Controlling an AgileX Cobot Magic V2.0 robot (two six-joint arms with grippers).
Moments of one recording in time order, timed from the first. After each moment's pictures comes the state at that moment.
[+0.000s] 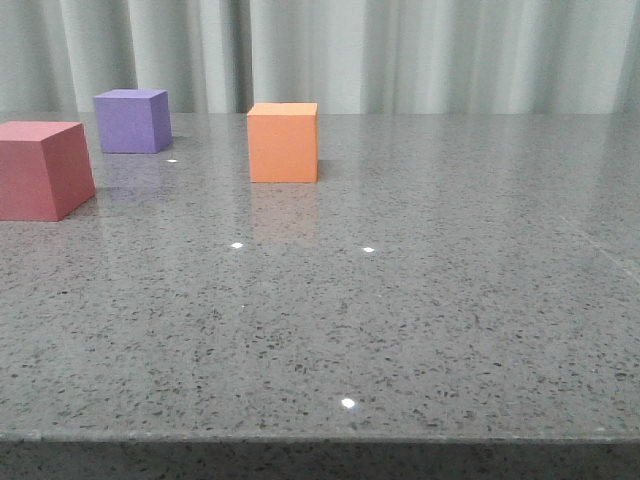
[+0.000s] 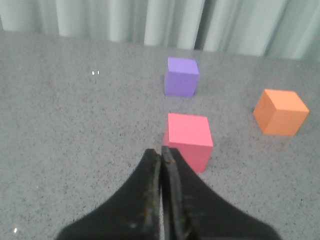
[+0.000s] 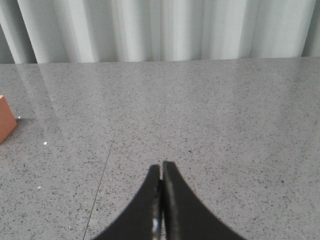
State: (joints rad) left arm -0.05 0.44 -0.70 -0.07 0.68 -0.06; right arm 0.07 0.39 -0.40 -0.13 0.26 0.19
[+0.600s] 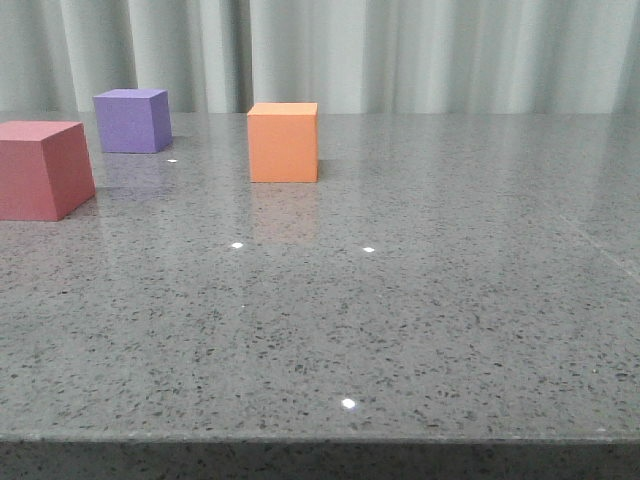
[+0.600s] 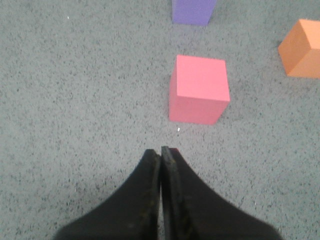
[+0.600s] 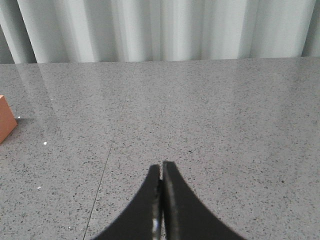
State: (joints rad) left arm -0.05 0.74 -0.83 -0.07 0.85 -0.06; right arm 0.07 0.39 -0.40 -0.13 0.26 0.19
